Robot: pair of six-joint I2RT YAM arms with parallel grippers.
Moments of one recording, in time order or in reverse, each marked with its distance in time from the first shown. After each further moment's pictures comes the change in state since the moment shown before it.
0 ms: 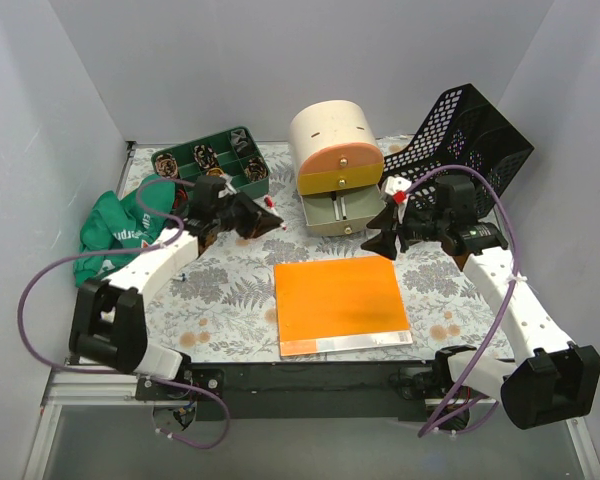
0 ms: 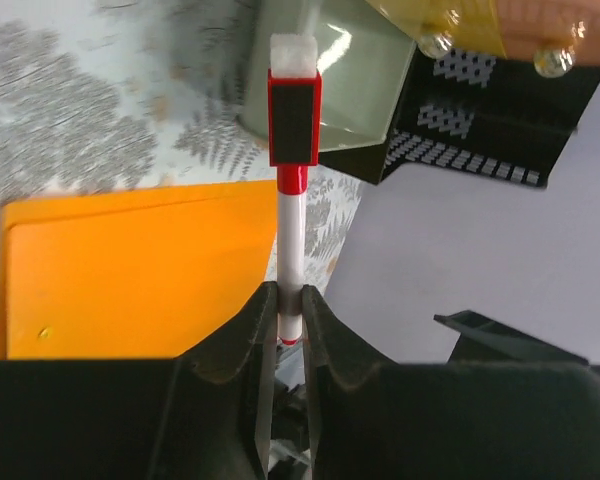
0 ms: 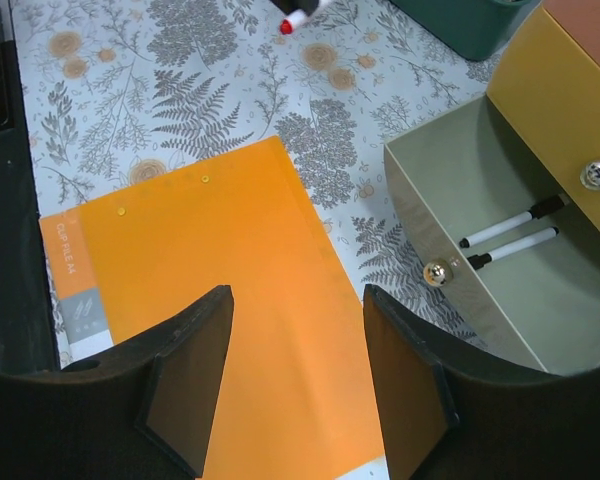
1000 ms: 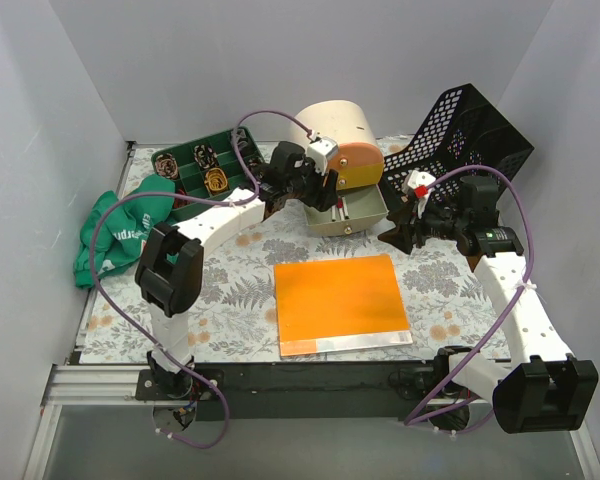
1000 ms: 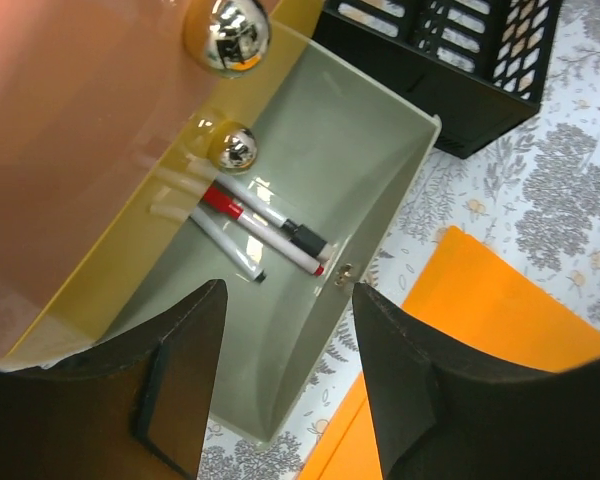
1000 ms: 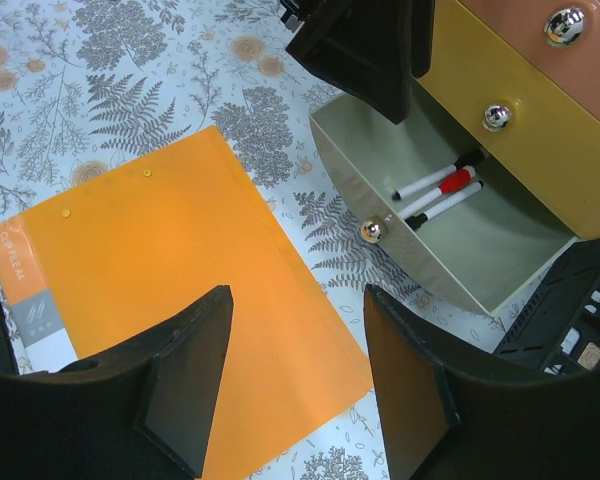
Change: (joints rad) left arm -0.320 0.552 0.658 0.037 -0.140 1.183; right arm -0.159 -0.039 -0.018 0.004 -0.010 -0.010
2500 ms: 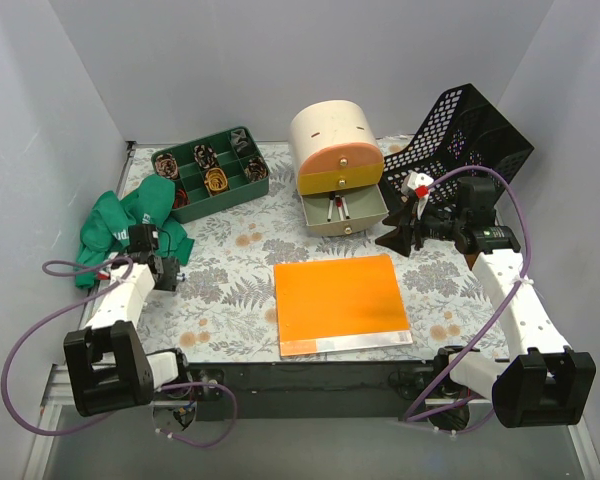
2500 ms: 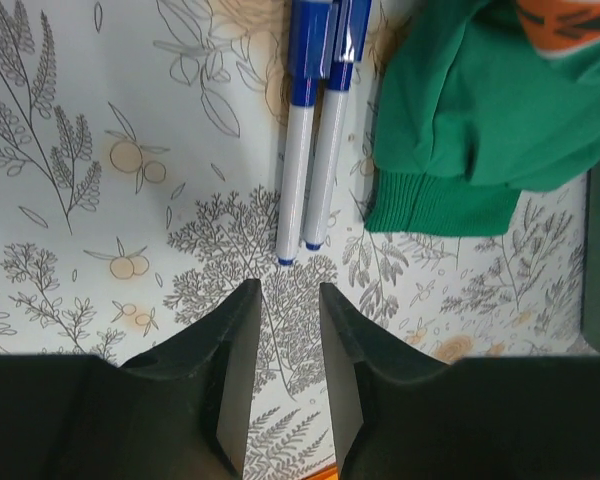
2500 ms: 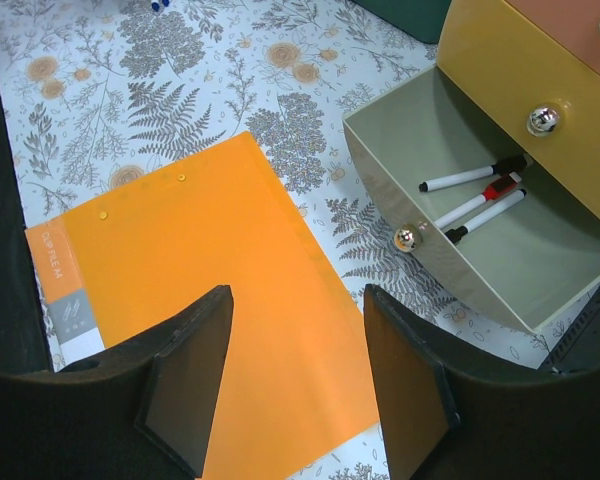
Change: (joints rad) left arm 0.789 -0.724 -0.888 -0.468 -0.487 -1.251; right arm -0.006 0.028 -0.014 0.003 -0.078 0.015
